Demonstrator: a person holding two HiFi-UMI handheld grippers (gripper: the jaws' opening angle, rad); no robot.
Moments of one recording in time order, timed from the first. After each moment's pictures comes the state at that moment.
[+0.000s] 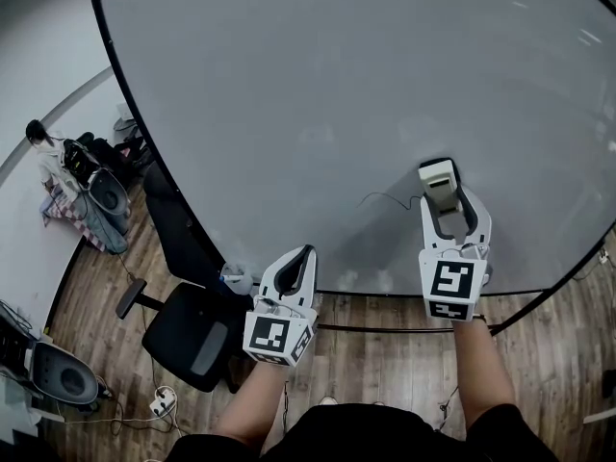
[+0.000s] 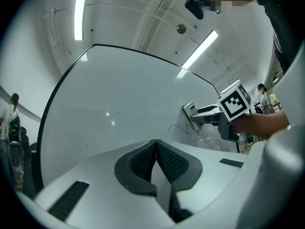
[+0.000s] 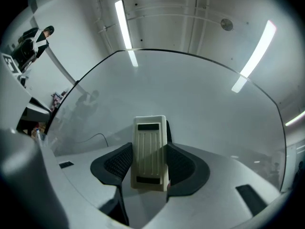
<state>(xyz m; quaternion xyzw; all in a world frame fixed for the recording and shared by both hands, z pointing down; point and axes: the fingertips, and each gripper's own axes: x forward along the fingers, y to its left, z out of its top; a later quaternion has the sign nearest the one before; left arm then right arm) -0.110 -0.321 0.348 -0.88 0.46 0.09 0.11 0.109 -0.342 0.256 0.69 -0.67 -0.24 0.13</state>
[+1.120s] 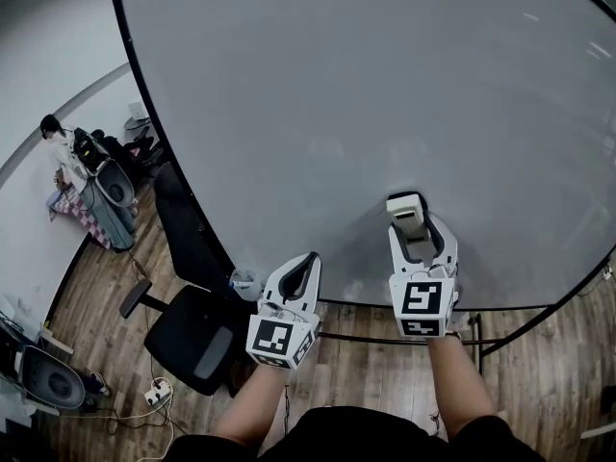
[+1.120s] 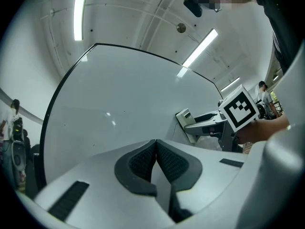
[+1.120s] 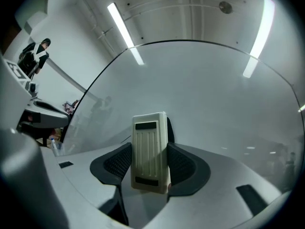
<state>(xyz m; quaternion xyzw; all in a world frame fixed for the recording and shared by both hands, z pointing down) -0.130 -0.338 0.356 -0.88 0.46 0.09 0.11 0.035 -0.370 0.307 0.64 -0.73 -0.19 0.13</state>
